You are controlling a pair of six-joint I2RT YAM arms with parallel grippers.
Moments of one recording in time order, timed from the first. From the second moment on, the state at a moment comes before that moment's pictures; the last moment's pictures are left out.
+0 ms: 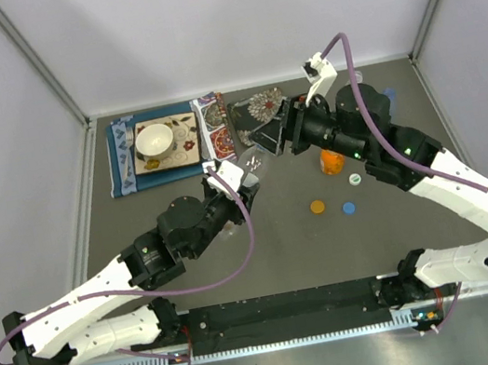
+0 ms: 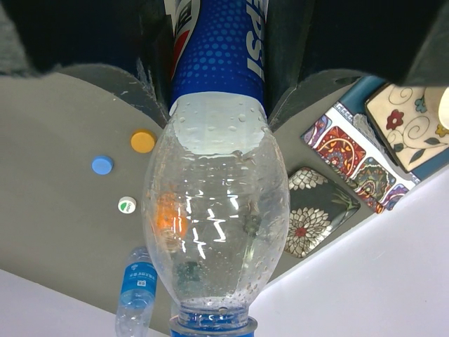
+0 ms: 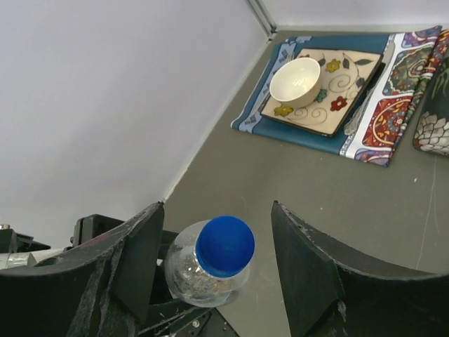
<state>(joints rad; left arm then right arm) -1.13 0.91 0.92 -0.13 -0.39 0.06 0.84 1.16 1.42 -0.36 0.01 0.59</state>
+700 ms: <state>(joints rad) -1.13 0.91 0.92 -0.13 -0.41 0.06 0.86 1.17 1.37 -0.35 0.01 0.62</state>
